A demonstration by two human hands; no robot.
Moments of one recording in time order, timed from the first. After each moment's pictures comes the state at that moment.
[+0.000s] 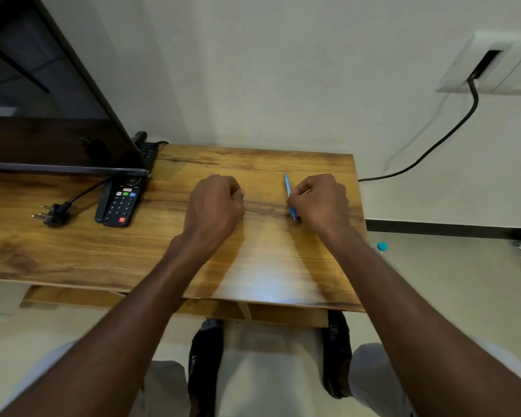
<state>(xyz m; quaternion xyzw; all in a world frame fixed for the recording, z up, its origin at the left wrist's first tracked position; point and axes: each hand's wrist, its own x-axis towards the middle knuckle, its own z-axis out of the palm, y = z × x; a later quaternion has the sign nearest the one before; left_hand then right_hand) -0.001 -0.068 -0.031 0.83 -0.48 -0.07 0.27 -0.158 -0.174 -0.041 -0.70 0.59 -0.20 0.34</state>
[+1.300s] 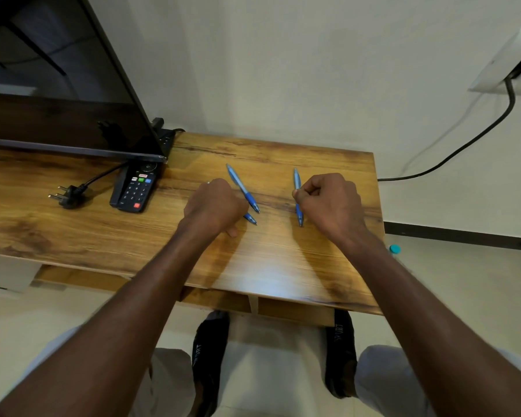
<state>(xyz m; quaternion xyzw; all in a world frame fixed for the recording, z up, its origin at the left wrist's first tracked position) 0.017 -0.061 -0.025 0.89 -0.32 -0.28 0.17 -0.156 -0.160 -0.041 -0.77 0.52 -0.18 0.32</state>
